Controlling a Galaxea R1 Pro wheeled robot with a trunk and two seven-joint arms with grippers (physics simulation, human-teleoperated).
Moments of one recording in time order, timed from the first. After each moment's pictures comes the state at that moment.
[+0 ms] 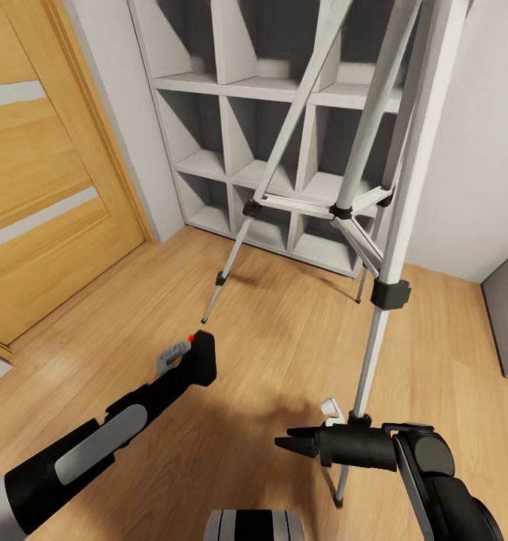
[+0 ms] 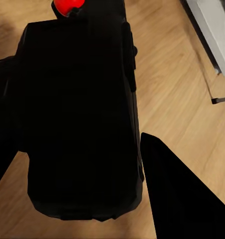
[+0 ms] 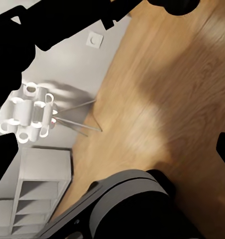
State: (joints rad) left arm -0.64 0.44 -0.87 -1.46 1.51 -0.03 0.53; right arm -0.25 -0.02 -0.08 -1.55 0.05 1.04 1.32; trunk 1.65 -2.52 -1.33
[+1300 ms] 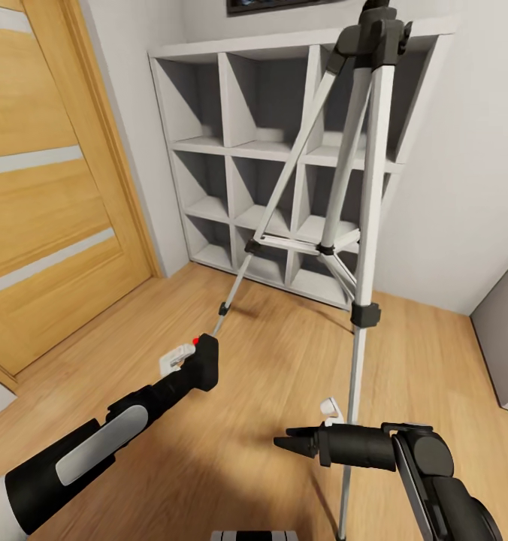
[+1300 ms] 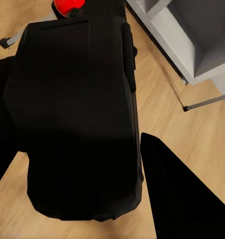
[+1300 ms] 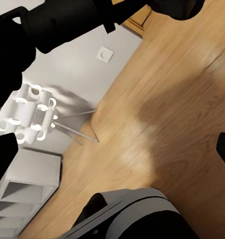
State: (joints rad) left arm -0.64 0.44 -0.87 -1.46 1.48 0.05 0.53; right arm -0.25 -0.01 -0.08 -1.55 0.05 1.04 1.32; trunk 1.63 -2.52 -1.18
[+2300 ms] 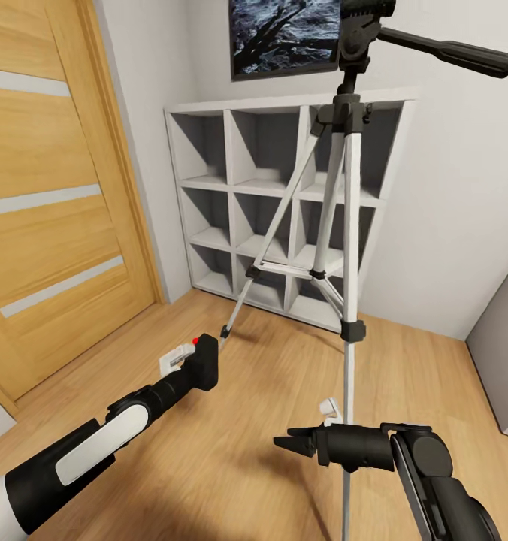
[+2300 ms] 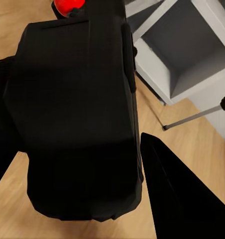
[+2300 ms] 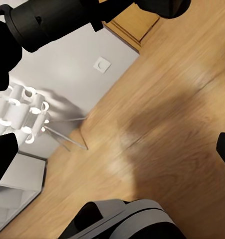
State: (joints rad) left arm -0.64 0.44 -0.87 -1.46 1.48 0.05 0.53; right arm -0.25 -0.01 -0.08 -1.55 0.06 1.04 1.29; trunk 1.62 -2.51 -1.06
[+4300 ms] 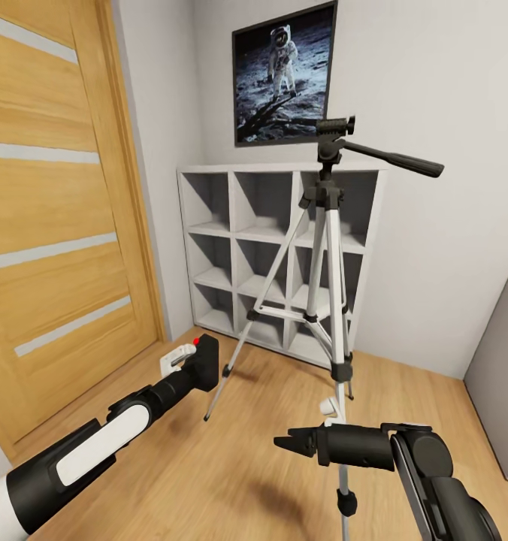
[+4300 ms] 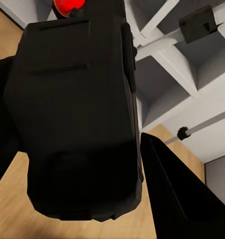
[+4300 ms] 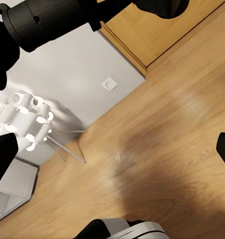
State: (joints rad) left arm -0.64 0.43 -0.87 -1.46 1.48 0.05 0.53; right arm -0.25 -0.01 -0.08 -1.55 0.06 1.04 1.28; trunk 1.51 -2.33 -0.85
